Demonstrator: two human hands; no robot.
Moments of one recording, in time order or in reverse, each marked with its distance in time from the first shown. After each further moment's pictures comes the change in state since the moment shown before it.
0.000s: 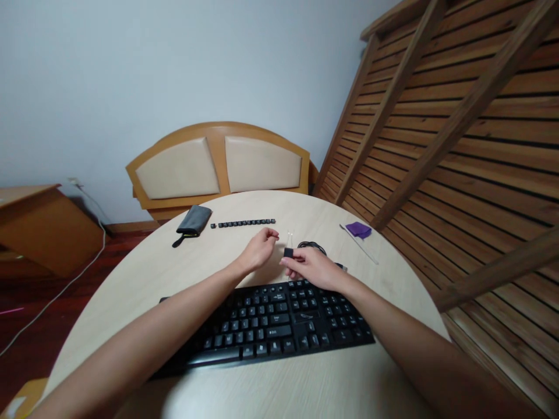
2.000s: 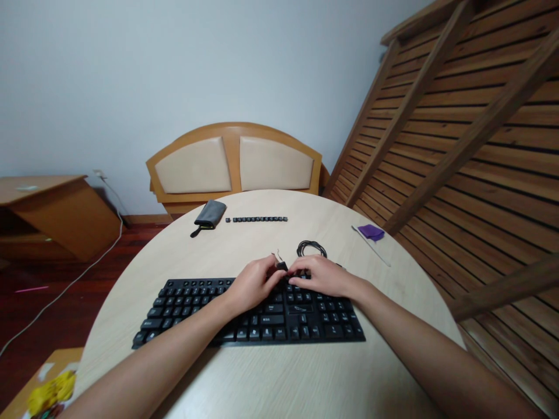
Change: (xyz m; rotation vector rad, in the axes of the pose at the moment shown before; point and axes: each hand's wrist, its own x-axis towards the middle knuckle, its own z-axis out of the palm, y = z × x) left_hand -0.109 0.010 -0.037 -0.091 -0.101 0.203; right_hand -0.008 -0.007 0.010 -0.507 -0.188 -0.296
